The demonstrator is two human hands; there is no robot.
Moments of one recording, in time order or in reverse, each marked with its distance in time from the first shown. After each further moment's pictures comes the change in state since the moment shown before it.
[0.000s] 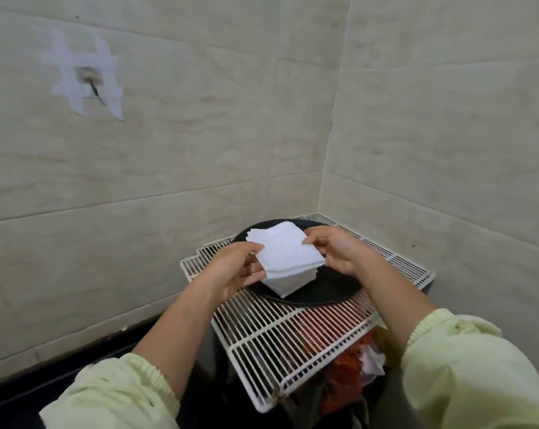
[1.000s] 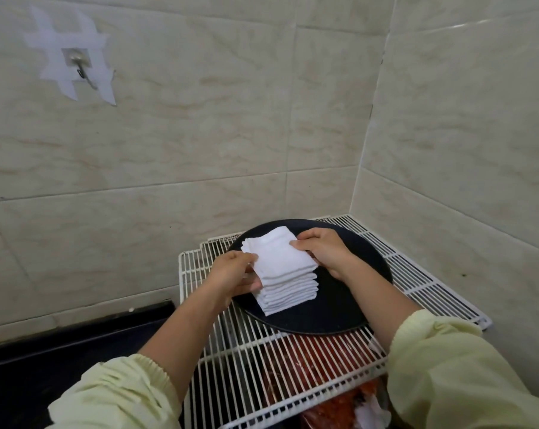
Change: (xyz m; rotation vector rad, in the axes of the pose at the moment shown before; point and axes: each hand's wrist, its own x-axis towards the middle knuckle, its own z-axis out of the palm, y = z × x) left_hand 0.060 -0.028 0.040 0.055 0.407 0.013; right_hand 0.112 0.020 -0.035 -0.289 -0.064 -0.147
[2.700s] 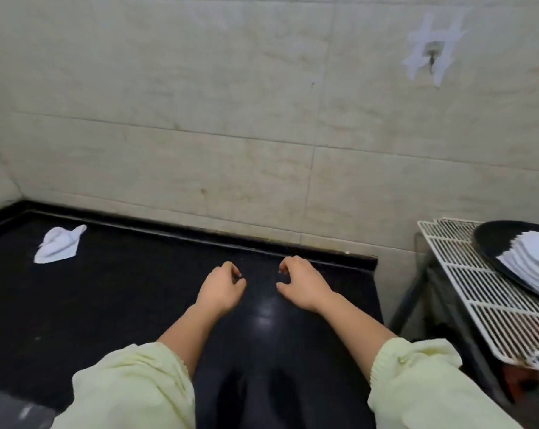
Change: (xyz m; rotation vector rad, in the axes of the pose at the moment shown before) left_hand -0.226 -0.134 -0.446 0.843 0.646 0.064; right_hand -0.239 0.009 0.459 -0.920 -0.525 -0.622
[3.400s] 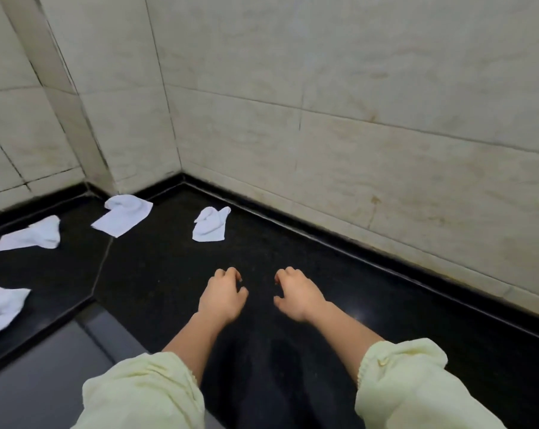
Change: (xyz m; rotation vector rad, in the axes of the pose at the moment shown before) left_hand 0.040 -0.308 -0.193 0.178 0.167 -0.347; right_hand 0.159 -0.308 0.208 -0.130 -0.318 -0.364
